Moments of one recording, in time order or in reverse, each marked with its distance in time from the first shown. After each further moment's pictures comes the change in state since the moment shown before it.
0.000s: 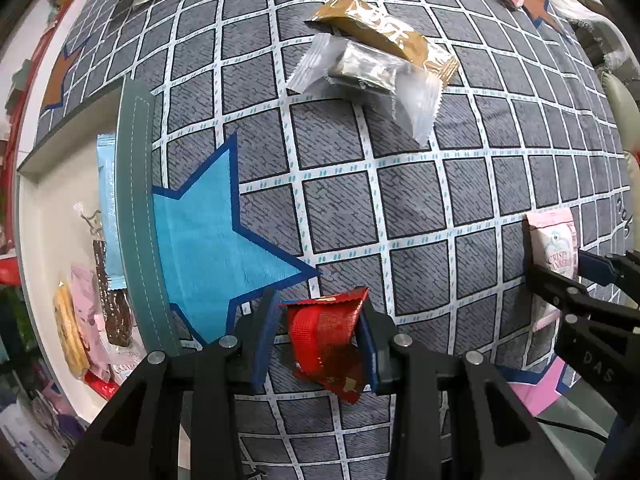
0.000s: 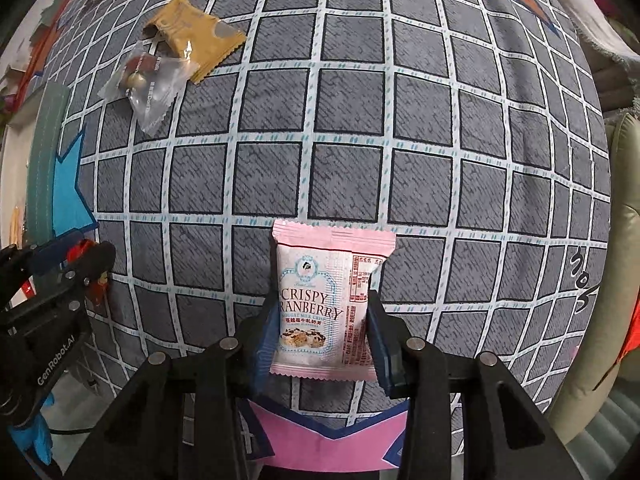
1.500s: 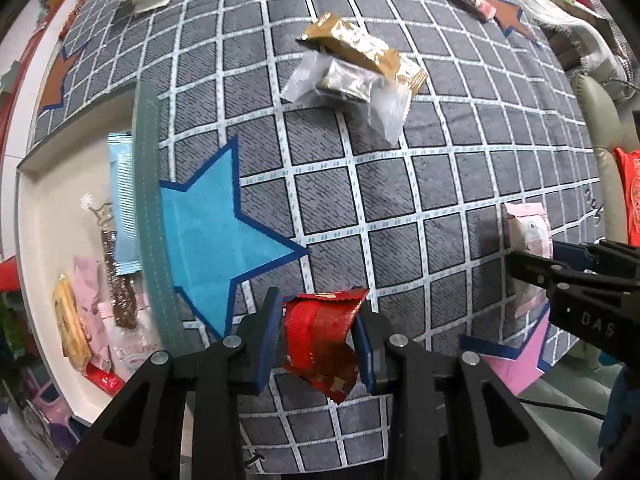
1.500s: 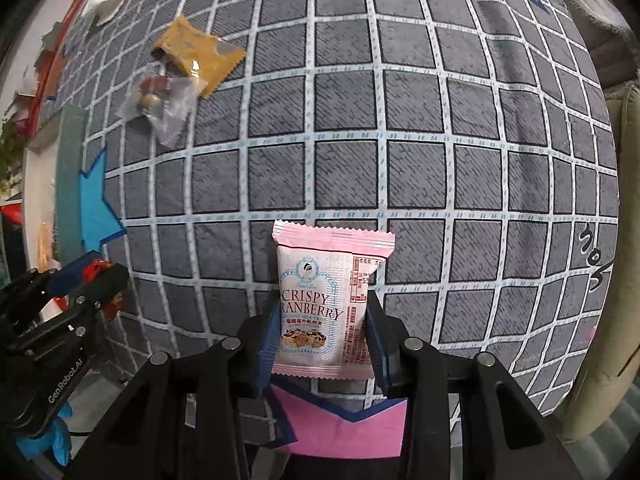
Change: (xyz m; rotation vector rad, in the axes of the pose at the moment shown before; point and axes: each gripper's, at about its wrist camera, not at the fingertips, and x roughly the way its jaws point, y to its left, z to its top) left arm -0.030 0.015 -0.013 0.019 -0.024 -0.089; right arm -0.021 -0.020 -0.006 0.058 0.004 0.106
